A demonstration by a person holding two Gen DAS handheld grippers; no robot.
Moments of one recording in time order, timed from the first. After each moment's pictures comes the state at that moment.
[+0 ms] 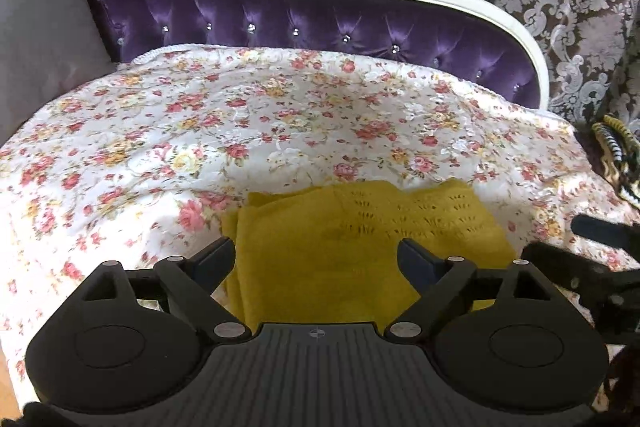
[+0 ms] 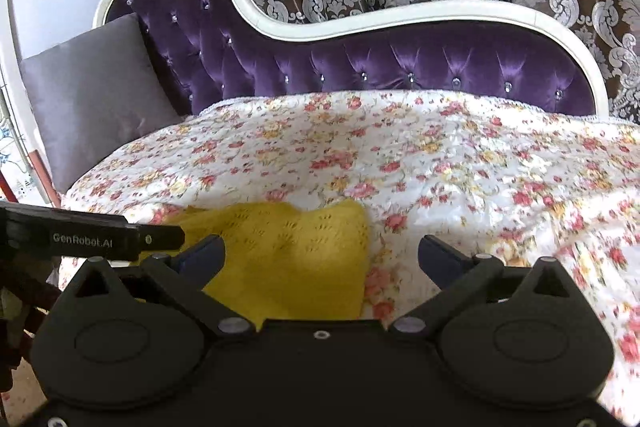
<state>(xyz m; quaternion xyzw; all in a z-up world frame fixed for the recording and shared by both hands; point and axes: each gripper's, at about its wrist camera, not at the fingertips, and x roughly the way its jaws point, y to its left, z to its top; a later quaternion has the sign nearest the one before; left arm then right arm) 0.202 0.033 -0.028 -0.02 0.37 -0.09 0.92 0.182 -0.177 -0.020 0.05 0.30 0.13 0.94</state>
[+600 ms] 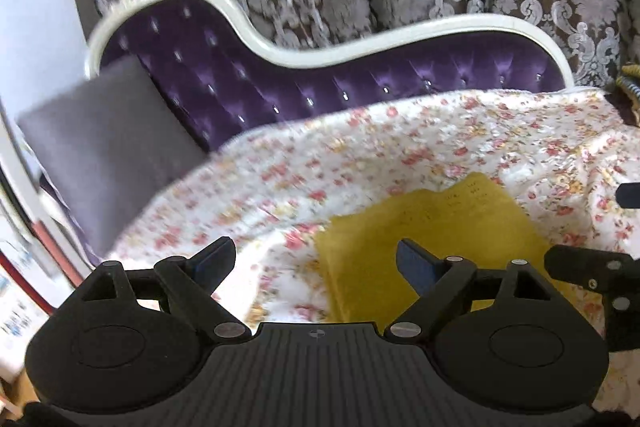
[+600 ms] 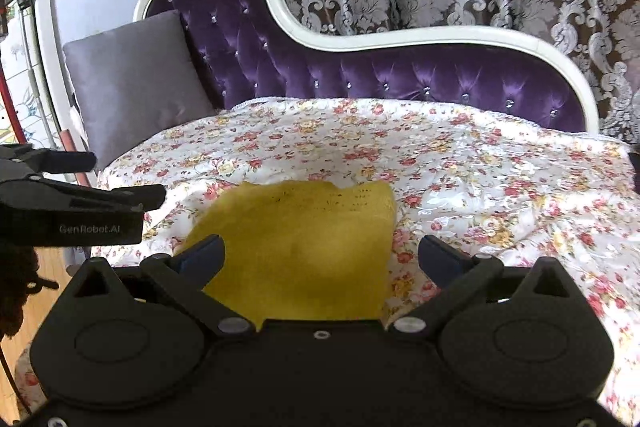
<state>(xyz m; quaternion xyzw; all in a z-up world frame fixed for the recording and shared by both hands) 0.088 -0.006 0.024 0.14 0.27 0.03 0.95 0.094 -0.160 0.013 0.02 0.28 0.14 0.95</state>
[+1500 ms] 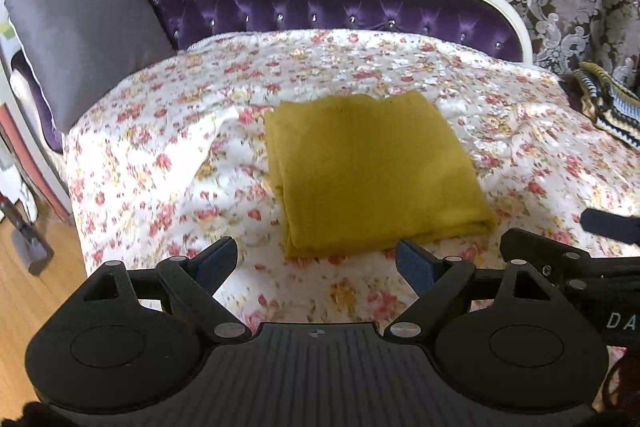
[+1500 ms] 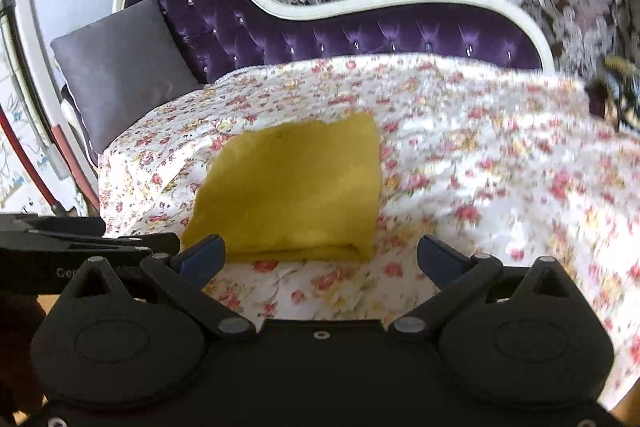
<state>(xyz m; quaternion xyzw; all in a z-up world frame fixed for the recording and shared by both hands) 0.018 0.009 0.002 0.02 0.39 -0.03 0.92 0.014 -0.155 0.009 0.06 0.34 0.09 0.94</state>
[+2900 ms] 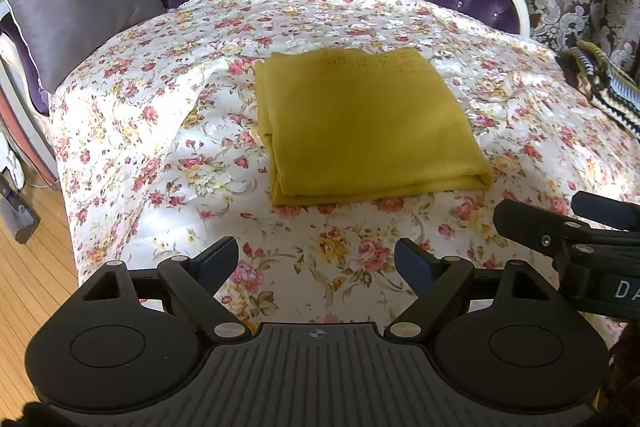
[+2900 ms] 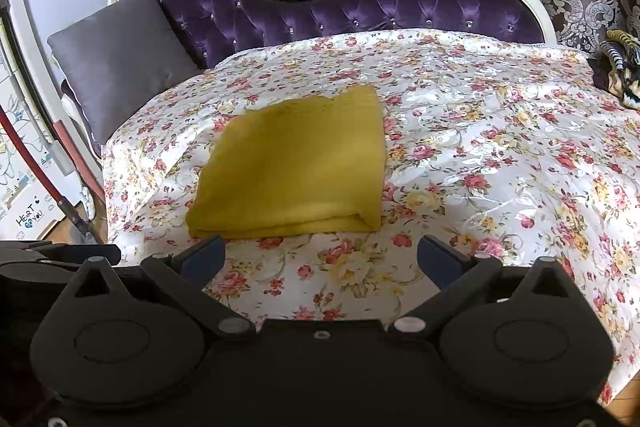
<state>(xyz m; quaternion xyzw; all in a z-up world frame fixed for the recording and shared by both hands) 0.014 0.008 -0.018 0.00 0.44 -0.04 0.90 0.012 -0.154 0.001 0.08 0.36 0.09 0.93</state>
